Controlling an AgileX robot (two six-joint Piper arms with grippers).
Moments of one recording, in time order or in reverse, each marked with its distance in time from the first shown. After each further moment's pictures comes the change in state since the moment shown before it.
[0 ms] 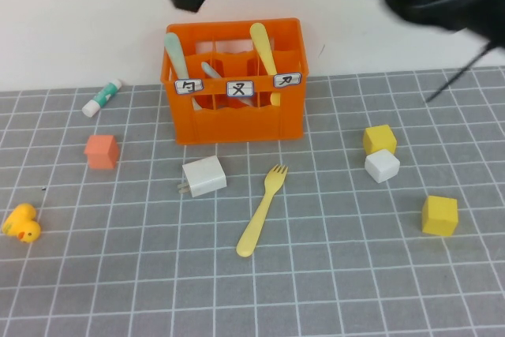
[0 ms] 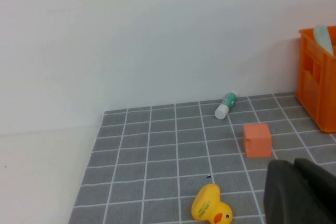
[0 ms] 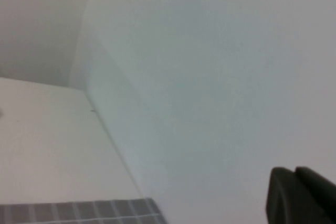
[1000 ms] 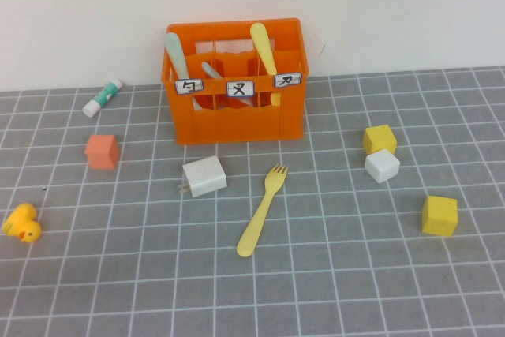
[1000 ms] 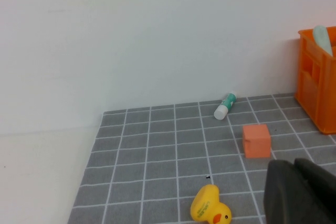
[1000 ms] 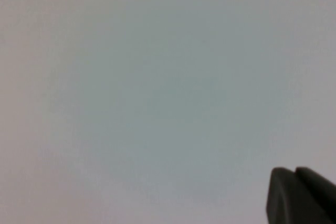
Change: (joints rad) right arm -0.319 -0.360 0.038 -0.166 0.006 0.092; left arm 0.000 0.000 0.001 0.000 -0.004 -0.002
